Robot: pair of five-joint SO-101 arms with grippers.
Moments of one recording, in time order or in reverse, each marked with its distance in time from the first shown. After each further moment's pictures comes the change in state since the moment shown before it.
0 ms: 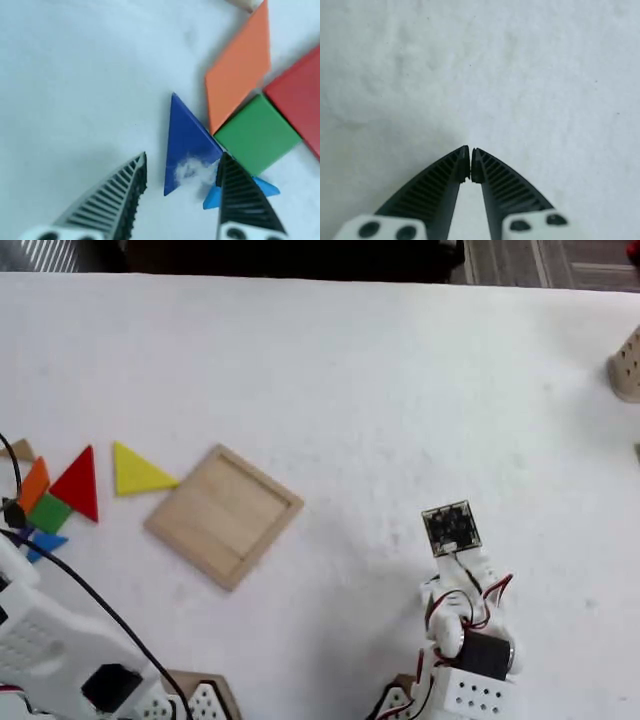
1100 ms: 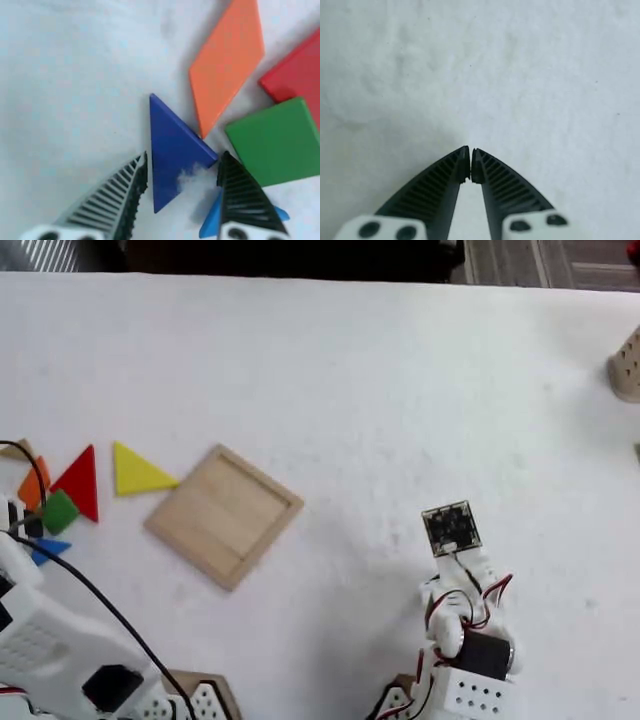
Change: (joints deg) left arm 1.4 -0.5 12.4 -12.0 -2.4; right arm 0.0 0.0 0.1 0.0 0.0
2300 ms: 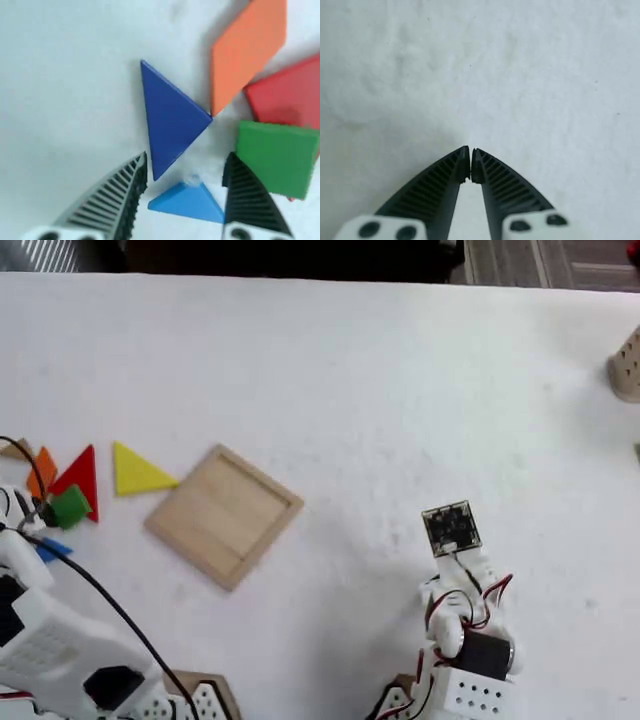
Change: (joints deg) left arm 2.4 -4.7 2.0 5.0 21.6; right arm 0.0 0.0 0.0 0.0 0.0
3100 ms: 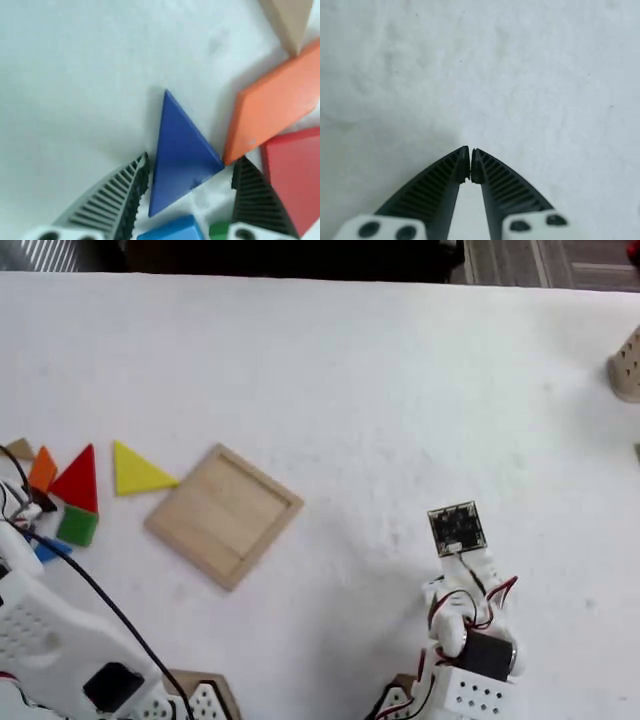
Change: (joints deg) left arm -0.1 12.5 -9.8 -2.1 12.4; right arm 1.9 0.0 0.0 0.0 0.1
